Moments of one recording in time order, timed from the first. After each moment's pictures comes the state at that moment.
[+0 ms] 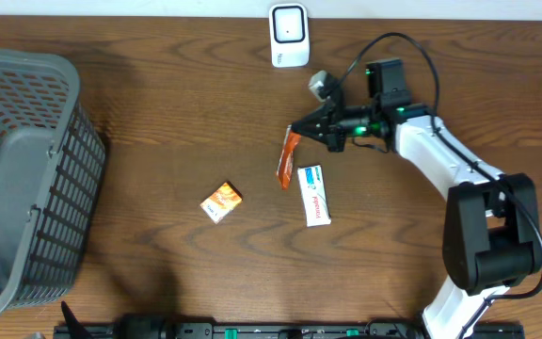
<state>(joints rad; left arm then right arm) -0.02 0.00 1.10 -1.31 -0.53 0.12 0.21 1.91 1.27 -0.29 -1.08 -0.36</state>
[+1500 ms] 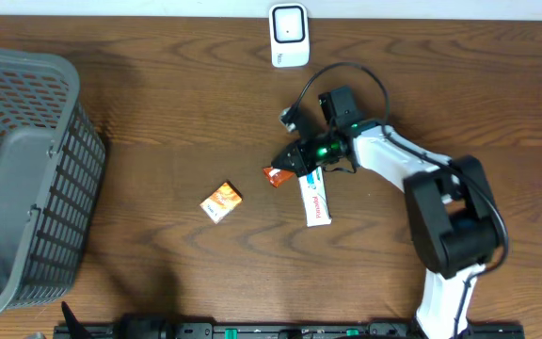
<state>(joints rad) -0.02 0.00 1.10 -1.32 -0.53 0.12 0.39 2.07 1.24 -0.34 -0.82 -0.04</state>
